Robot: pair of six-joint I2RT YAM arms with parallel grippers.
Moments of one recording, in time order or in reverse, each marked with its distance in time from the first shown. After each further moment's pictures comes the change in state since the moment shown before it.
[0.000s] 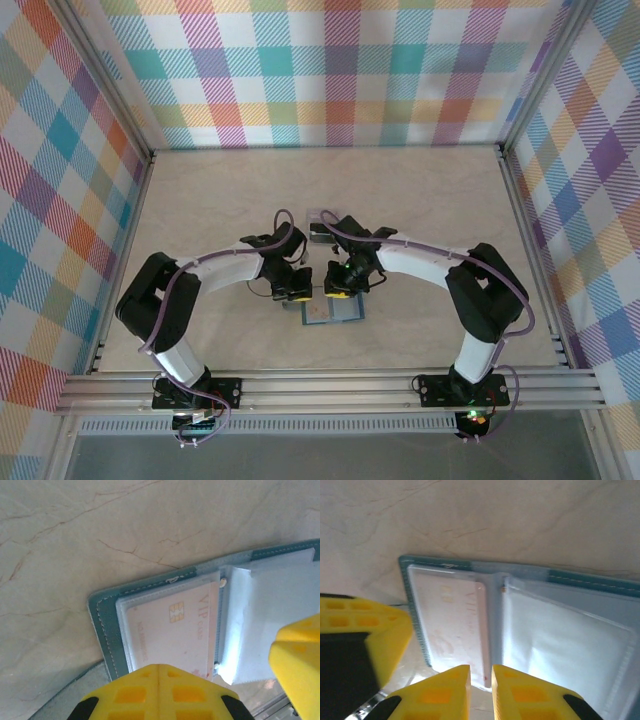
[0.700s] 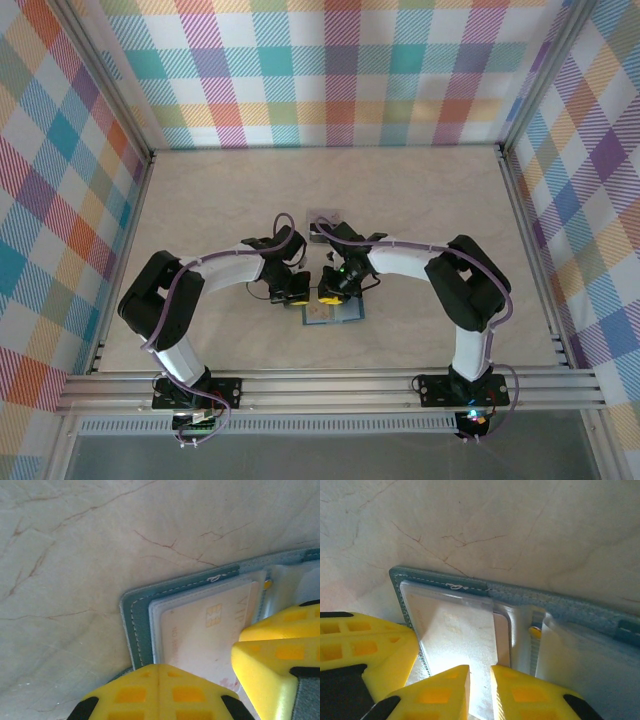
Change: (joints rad) left arm 0.000 0.015 -0.019 -0.013 -0.029 0.010; right arm -0.002 0.113 -0.016 0.105 -0.066 0.032
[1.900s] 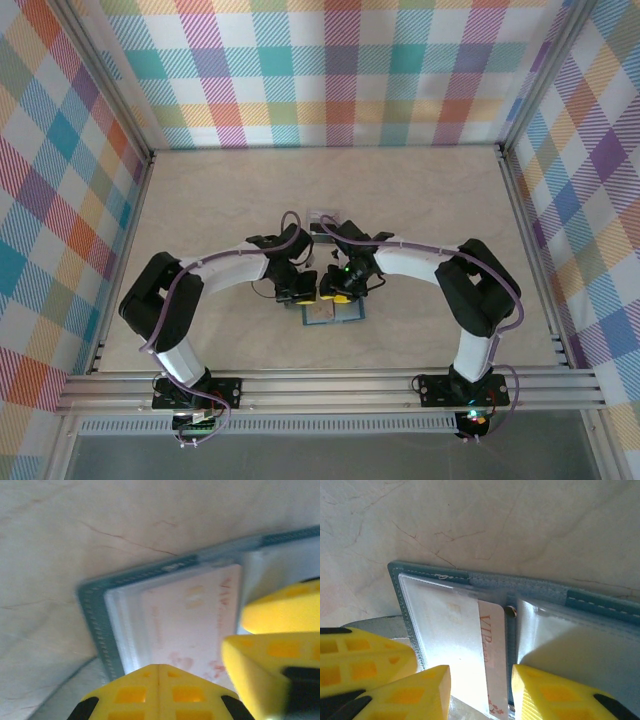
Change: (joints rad) left arm -0.048 -0.005 0.054 -0.035 0.029 -0.006; right arm -0.010 -0.062 -0.024 -0.028 0.027 -0.025
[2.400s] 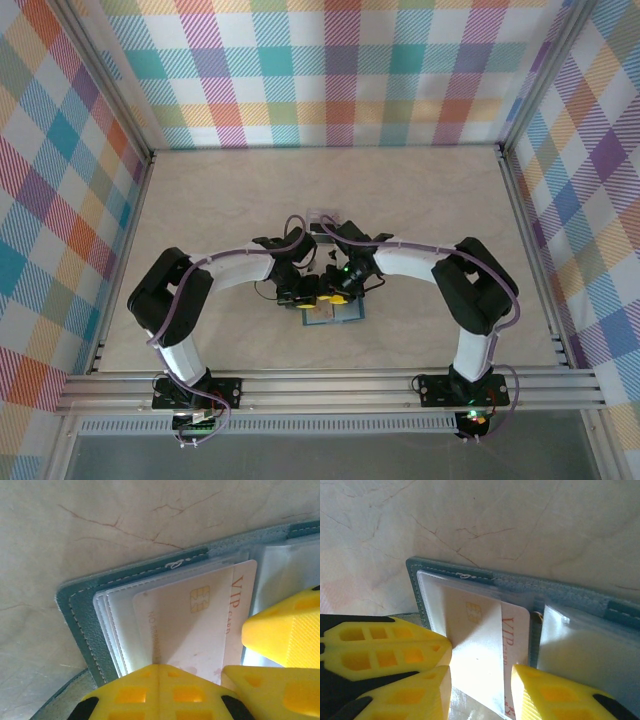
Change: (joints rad) left arm -0.010 0.053 0.006 -0.009 -0.020 0.005; right arm -0.007 0.026 -0.013 0.060 -0.077 0.006
